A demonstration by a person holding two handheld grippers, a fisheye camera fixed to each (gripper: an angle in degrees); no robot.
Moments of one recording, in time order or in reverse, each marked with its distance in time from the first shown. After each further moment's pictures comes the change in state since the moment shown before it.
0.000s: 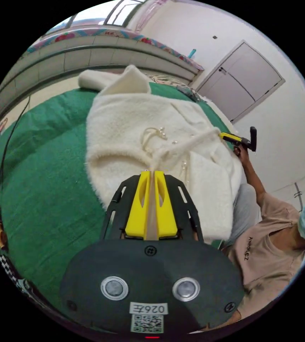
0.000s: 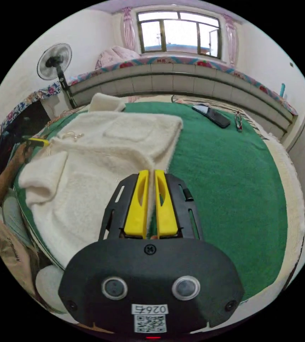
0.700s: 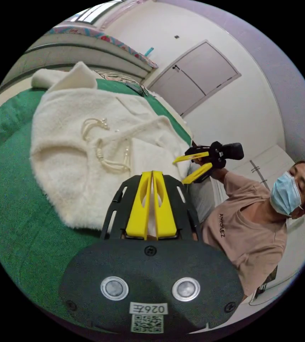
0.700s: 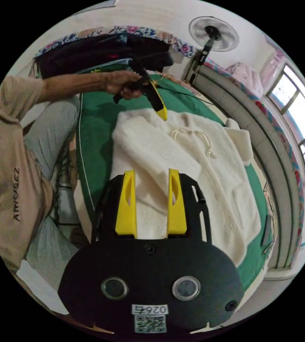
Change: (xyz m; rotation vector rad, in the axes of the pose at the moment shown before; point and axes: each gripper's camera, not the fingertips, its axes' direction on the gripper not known) left arm 0.040 0.050 -0.005 0.006 0.418 0.197; right arm -0.379 -0.010 0.012 -0.037 -0.182 -0.909
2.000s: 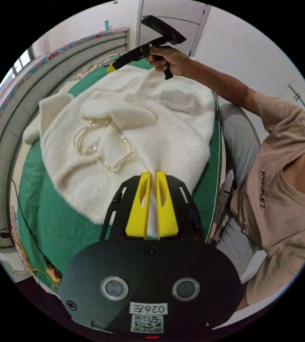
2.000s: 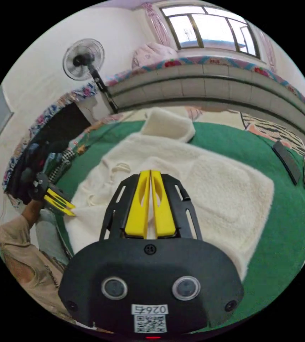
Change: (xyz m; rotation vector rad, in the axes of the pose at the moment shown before) left arm 0.102 -0.046 0.073 -0.372 -0.515 0.356; right arm 0.333 -0.066 0.087 0.283 -0.134 0.781
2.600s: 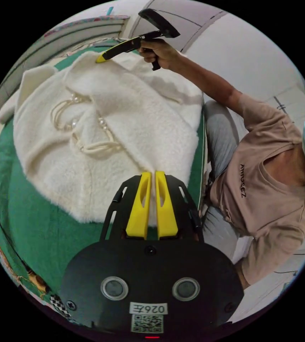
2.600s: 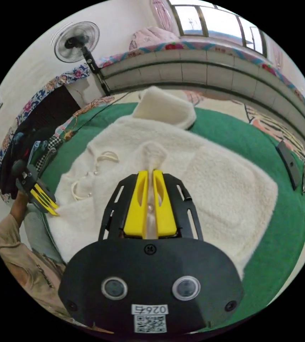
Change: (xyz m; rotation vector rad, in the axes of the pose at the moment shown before) left arm -0.052 -0.002 -0.005 -0.043 0.256 -0.026; right arm 0.031 -0.063 0.055 -0.131 0.103 -0.041
